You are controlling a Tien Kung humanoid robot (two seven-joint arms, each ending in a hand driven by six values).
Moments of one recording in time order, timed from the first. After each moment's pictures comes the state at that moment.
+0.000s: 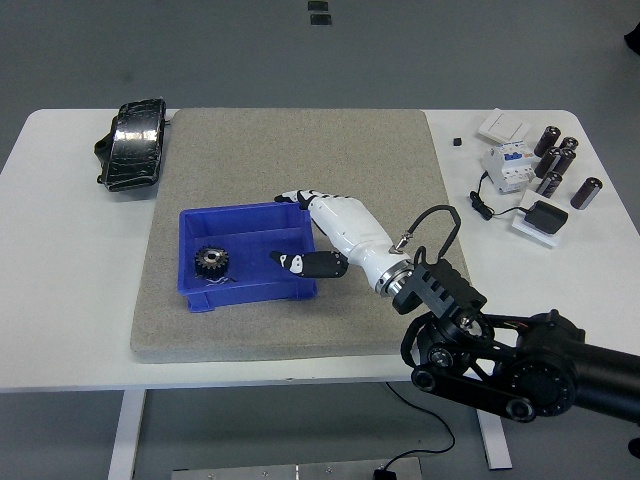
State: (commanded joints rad) left arm 0.03 0.26 -0.60 -0.36 0.59 0.26 0.40; right arm 0.71 -0.28 0.29 1.43 -1.71 -0.52 -0.33
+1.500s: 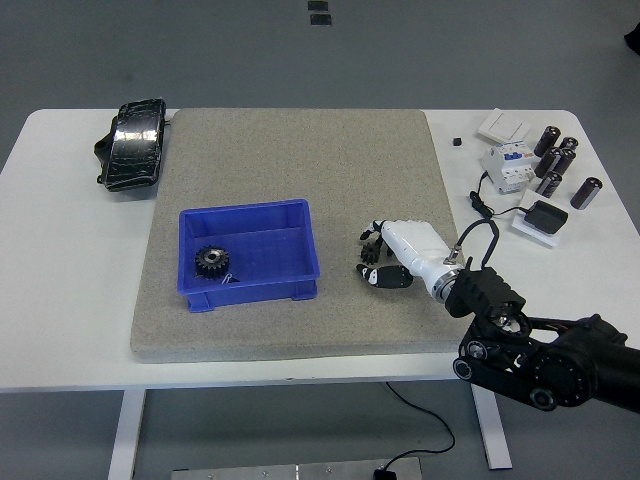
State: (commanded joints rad) left arm 0.02 0.26 -0.59 -0.36 0.58 0.26 0.38; right arm 0.70 -0.35 0.19 1.18 -1.67 -0.48 -0.32
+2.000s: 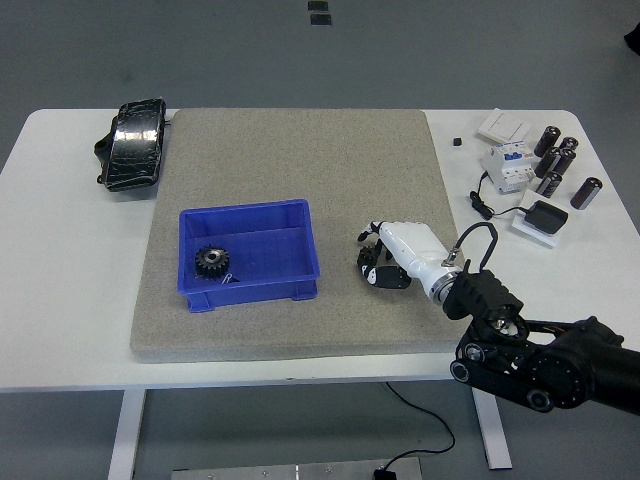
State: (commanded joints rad) left arm 0.02 0.26 -0.59 -0.36 0.57 0.26 0.37; right arm 0.70 -0.34 0.17 1.17 -1.66 -0.50 -0.31
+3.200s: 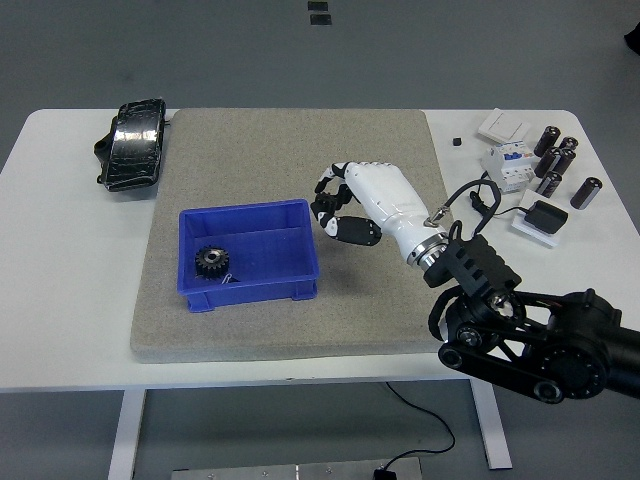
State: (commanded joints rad) left arm 0.02 0.26 -0.59 -0.36 0.57 0.27 0.36; right arm 0.76 -0.36 0.31 1.52 -1.80 -0.54 -0.36
